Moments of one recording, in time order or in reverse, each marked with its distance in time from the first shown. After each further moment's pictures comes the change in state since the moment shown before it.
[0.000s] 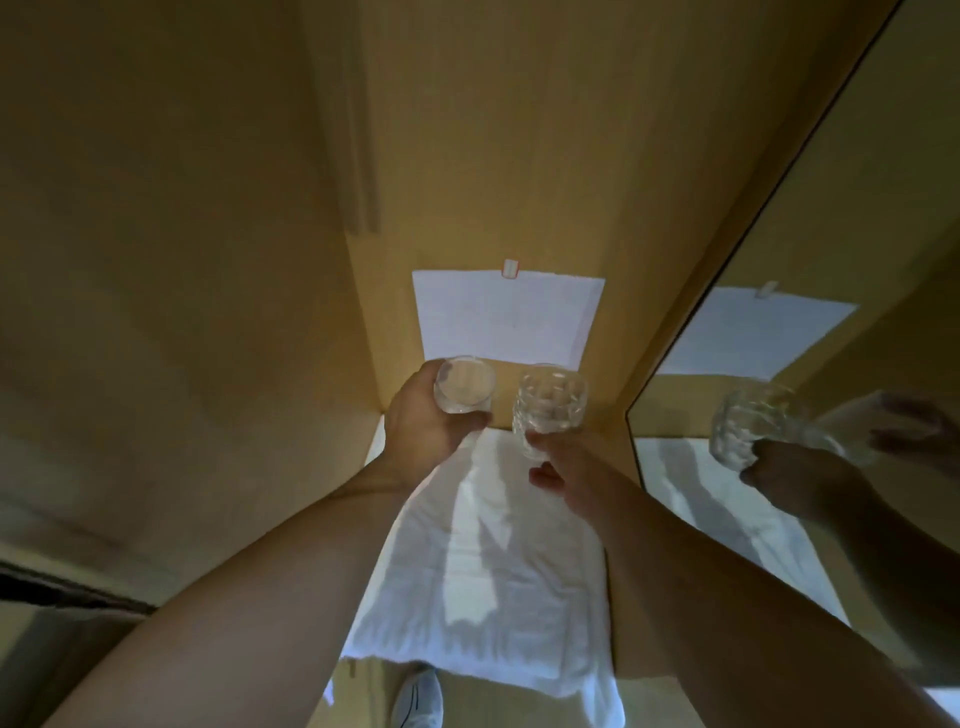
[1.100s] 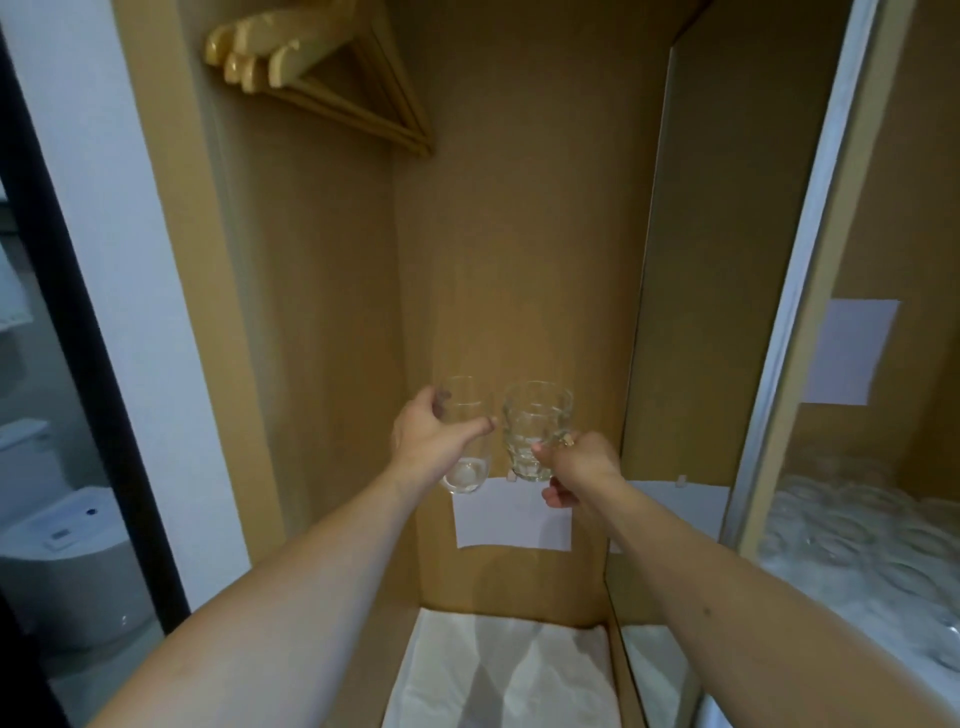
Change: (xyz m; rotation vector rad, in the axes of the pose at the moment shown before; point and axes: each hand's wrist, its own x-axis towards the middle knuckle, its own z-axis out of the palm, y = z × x) left_hand -0.171 0.263 -0.182 -0.094 0.274 0.254; right_hand -0.324 -0.166 -0.074 -0.221 -0.030 -0.591
